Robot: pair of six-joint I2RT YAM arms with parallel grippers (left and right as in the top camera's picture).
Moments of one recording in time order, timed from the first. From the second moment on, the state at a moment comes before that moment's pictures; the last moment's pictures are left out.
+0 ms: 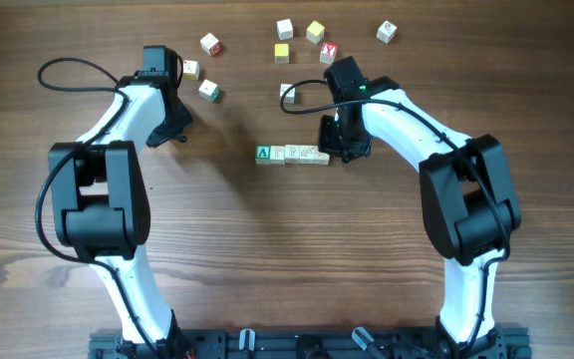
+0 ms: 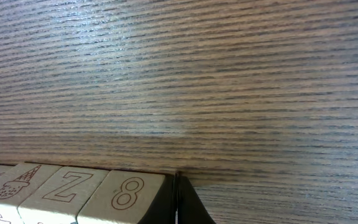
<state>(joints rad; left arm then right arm) -0.01 2.11 1.46 -0.69 -0.26 -0.62 0.40 2.14 1.53 -0.81 -0.16 0.53</state>
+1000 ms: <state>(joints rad) -0.01 2.11 1.46 -0.68 -0.23 -0.62 0.44 2.14 1.52 -0.42 -0.18 0.50</state>
